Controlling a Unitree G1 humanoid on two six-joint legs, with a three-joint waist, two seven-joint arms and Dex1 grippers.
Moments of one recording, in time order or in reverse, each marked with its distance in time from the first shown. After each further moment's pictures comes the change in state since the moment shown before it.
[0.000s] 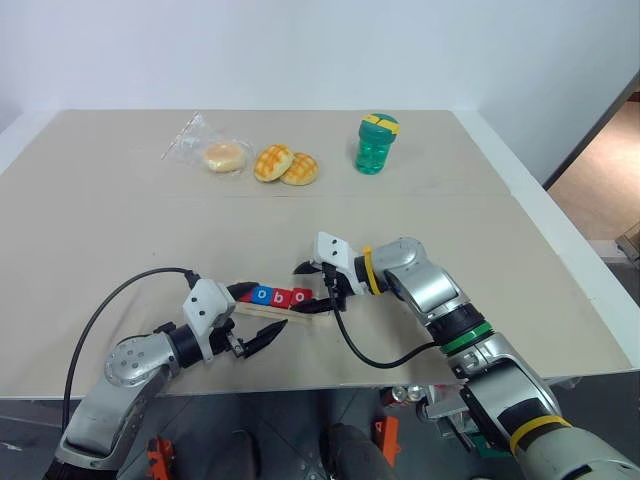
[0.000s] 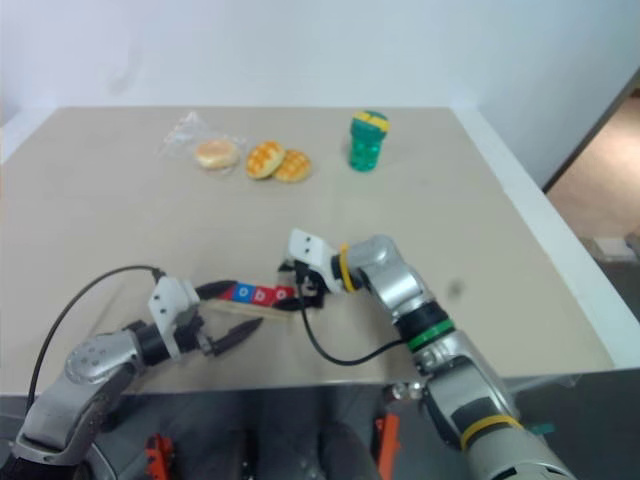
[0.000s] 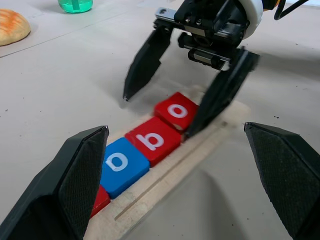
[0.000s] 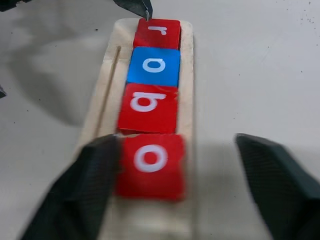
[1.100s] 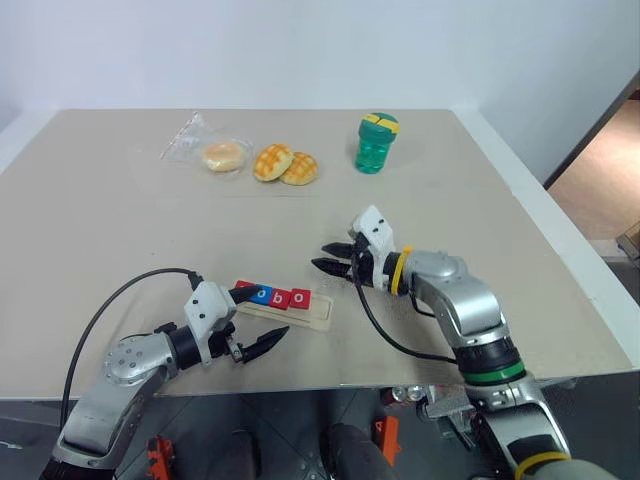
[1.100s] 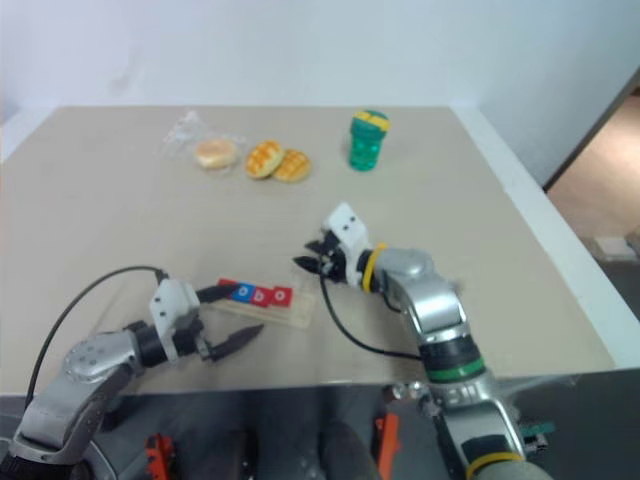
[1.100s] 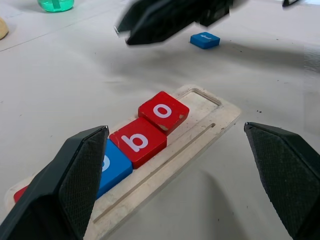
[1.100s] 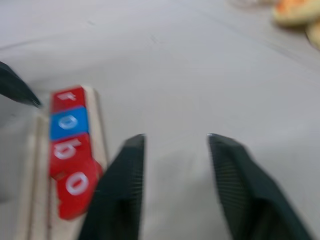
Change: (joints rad) left arm -0.003 0.017 0.000 0.001 -0.006 -0.002 -0.067; right arm 0.232 0.023 -0.254 -0.387 0.140 0.339 -0.411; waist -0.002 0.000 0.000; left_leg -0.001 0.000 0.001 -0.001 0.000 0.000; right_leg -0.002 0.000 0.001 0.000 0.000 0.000
